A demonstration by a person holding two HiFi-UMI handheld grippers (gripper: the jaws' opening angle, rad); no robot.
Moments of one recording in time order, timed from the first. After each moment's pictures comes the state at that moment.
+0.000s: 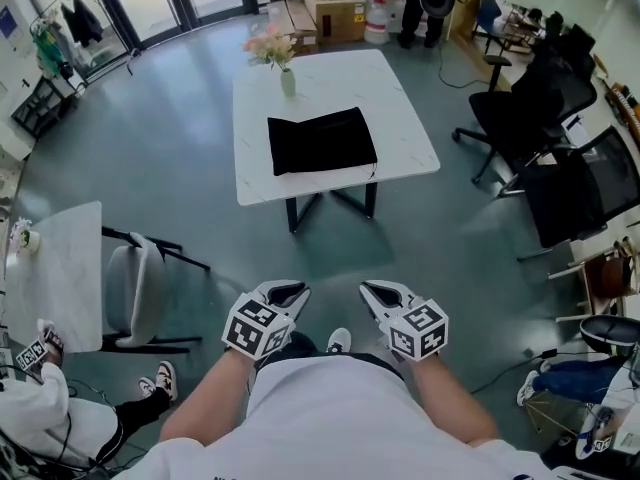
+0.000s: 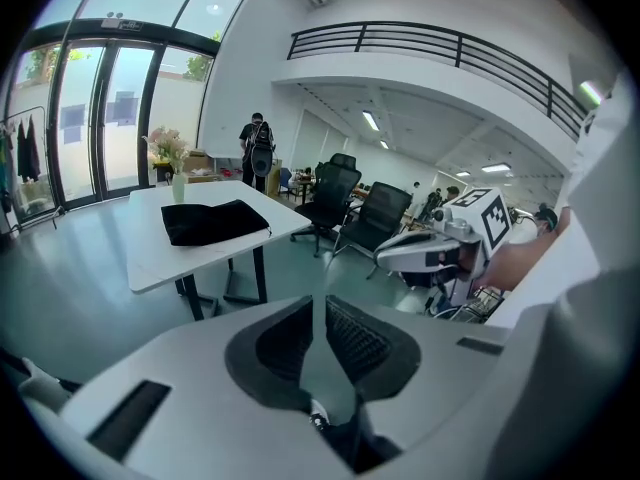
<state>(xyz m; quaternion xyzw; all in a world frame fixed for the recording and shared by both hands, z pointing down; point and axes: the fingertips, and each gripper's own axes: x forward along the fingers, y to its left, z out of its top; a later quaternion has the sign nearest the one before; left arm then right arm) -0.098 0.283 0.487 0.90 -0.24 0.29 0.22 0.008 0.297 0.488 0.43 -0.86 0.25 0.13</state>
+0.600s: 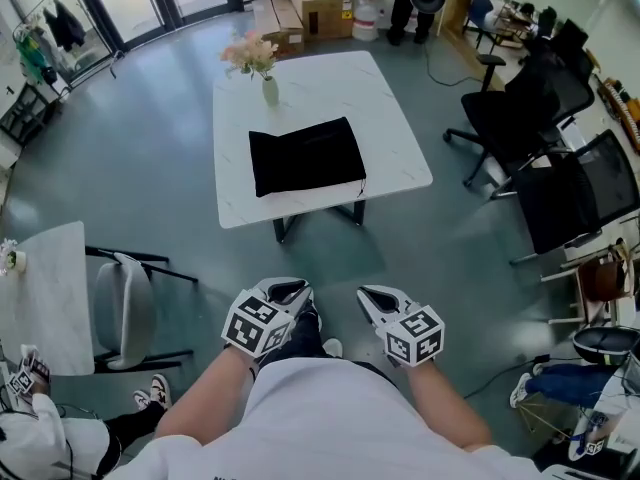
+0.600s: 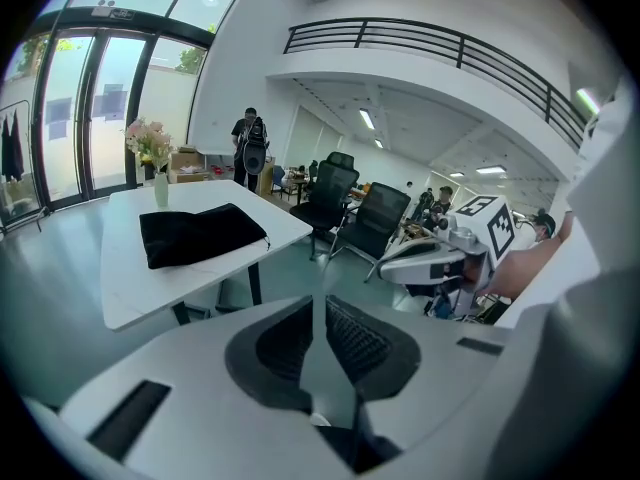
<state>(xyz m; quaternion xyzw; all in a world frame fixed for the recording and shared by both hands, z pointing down) -0.051 0.205 0.495 0.90 -0.22 0.29 0.23 0.046 0.235 0.501 0.45 -0.84 0.27 0.13</state>
